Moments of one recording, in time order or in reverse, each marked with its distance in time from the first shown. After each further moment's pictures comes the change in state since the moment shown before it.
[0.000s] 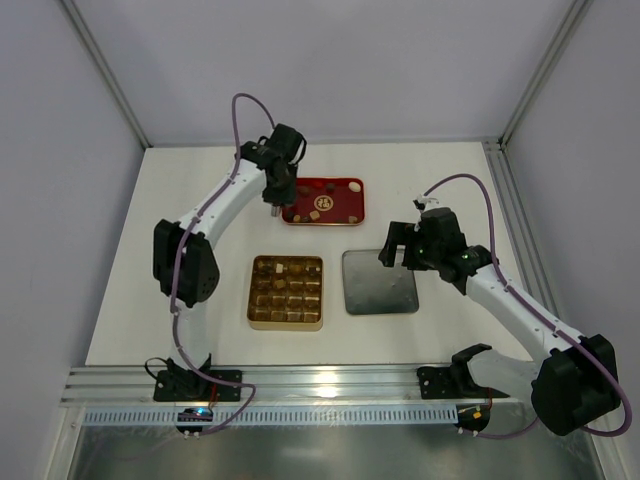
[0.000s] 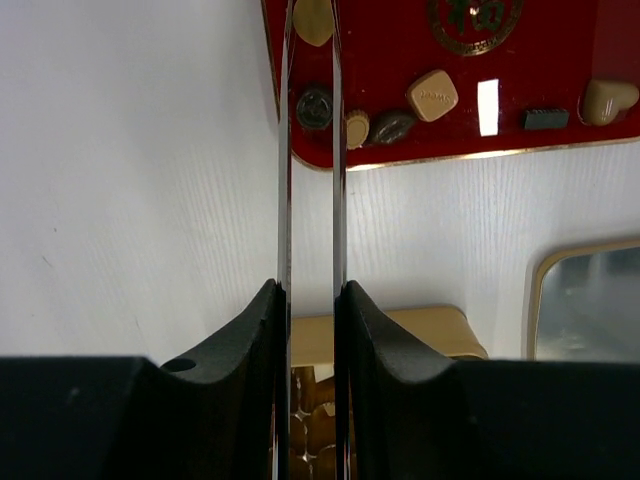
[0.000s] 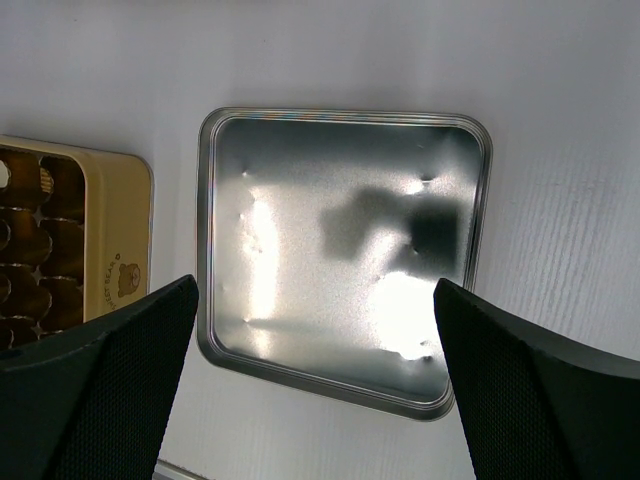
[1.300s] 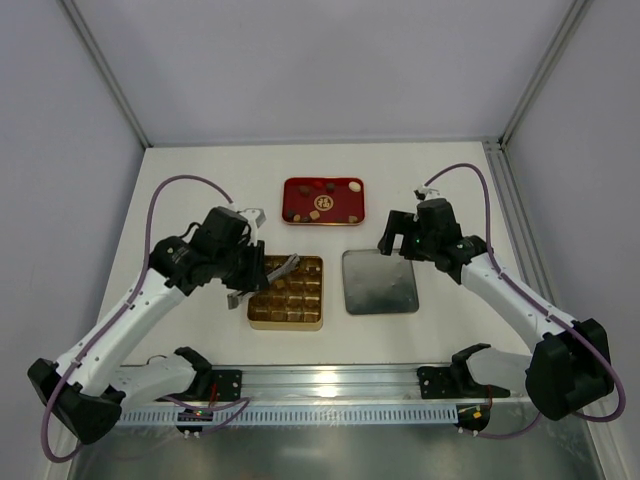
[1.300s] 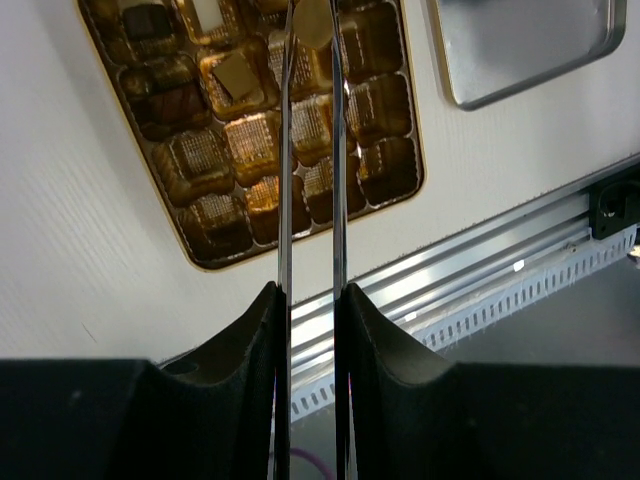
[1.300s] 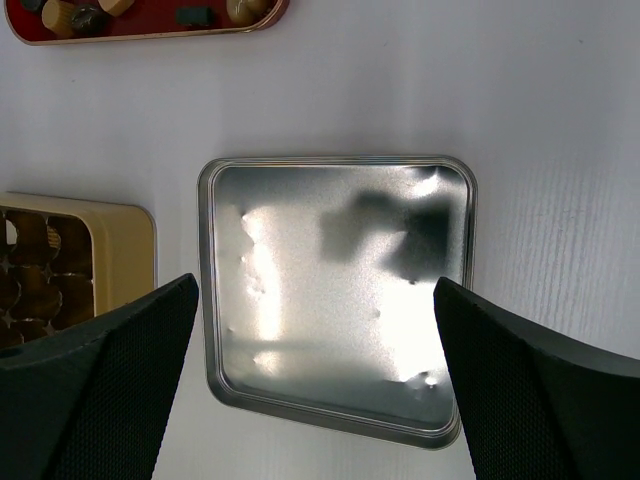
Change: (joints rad) left arm -0.119 -0.959 -0.801 -0.046 0.293 -0.129; right arm 0.000 0.080 0.063 0.028 0.056 0.045
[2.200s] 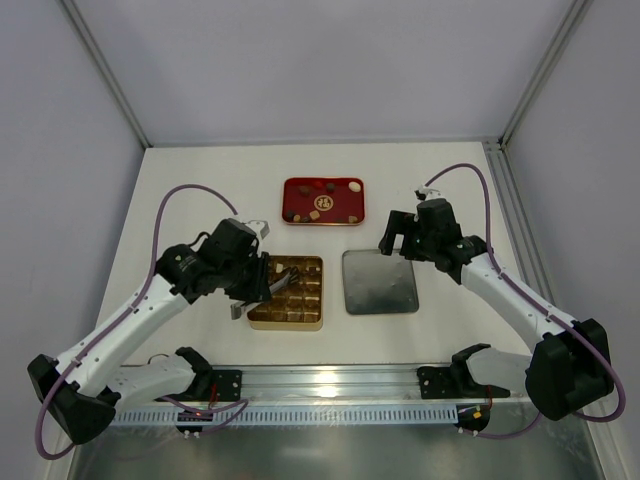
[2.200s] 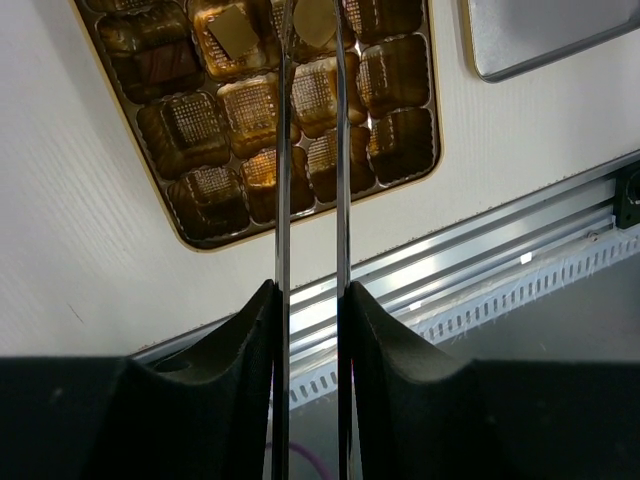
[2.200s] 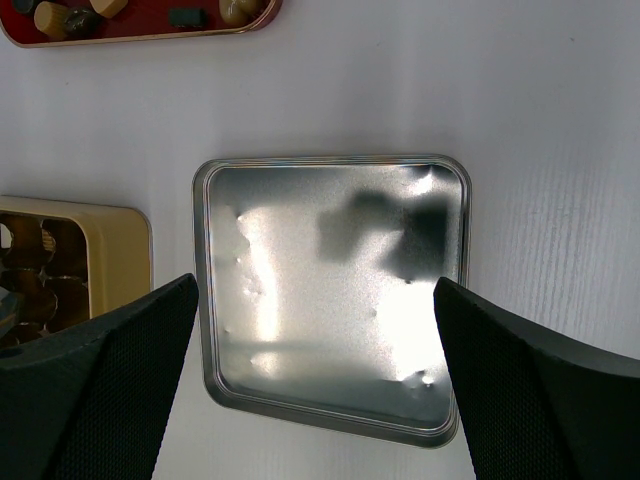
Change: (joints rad) left arm -0.086 -0.025 -0.079 -0.002 -0.043 -0.070; right arm 0.000 0.000 0.002 -0.006 0.016 0.003
